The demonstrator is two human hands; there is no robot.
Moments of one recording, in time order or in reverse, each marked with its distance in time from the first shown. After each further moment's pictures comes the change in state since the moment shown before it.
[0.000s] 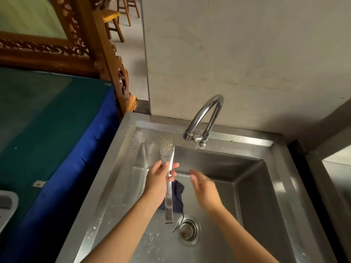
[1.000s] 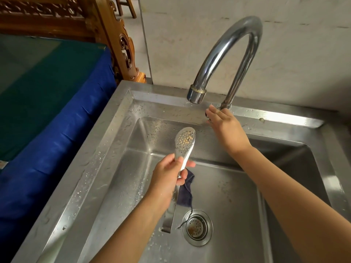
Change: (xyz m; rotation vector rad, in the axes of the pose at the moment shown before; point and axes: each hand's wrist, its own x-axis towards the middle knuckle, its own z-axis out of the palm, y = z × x) left_hand 0.021 -0.058 0.001 0.168 -0.025 -0.042; right_hand 0.149 0.037 -0.025 -0.633 0.171 -0.620
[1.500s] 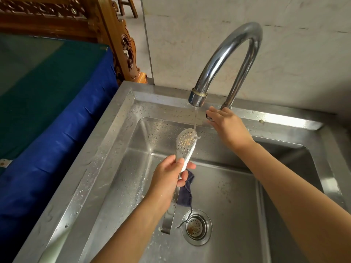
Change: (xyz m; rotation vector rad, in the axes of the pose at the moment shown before) left_hand -0.006 0.004 0.000 0.011 -0.019 -0.011; right_hand 0.009 0.006 -0.009 0.032 -0.080 0.005
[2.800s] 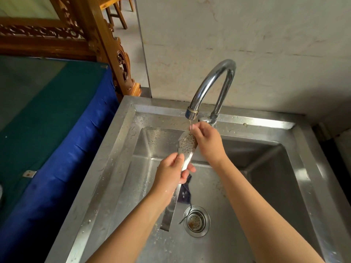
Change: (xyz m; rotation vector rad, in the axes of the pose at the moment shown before) left_hand -0.036 0.046 0.011 0.133 -0.030 0.026; right_hand -0.027 -0.099 -0.045 0.940 0.186 0.506
